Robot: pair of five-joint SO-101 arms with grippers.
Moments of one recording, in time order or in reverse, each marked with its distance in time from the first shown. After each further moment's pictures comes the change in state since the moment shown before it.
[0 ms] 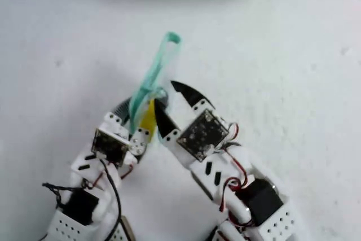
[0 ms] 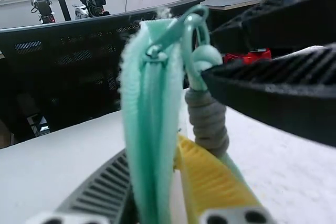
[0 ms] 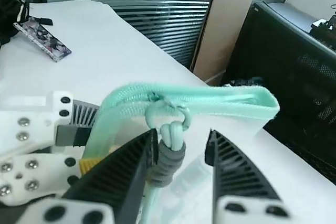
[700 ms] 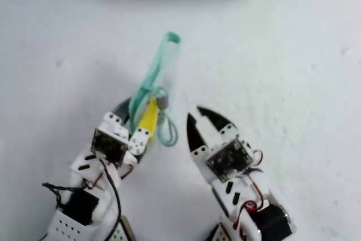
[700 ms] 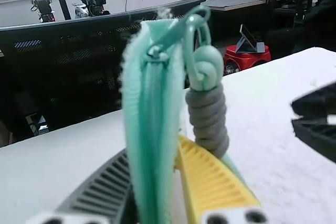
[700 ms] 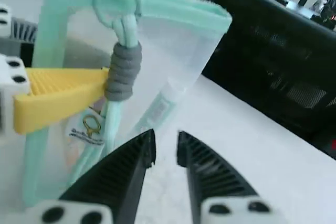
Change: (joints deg) left arm 0.0 0.0 0.0 -0.1 0.4; right arm 9.4 -28.7 18.4 9.6 0.7
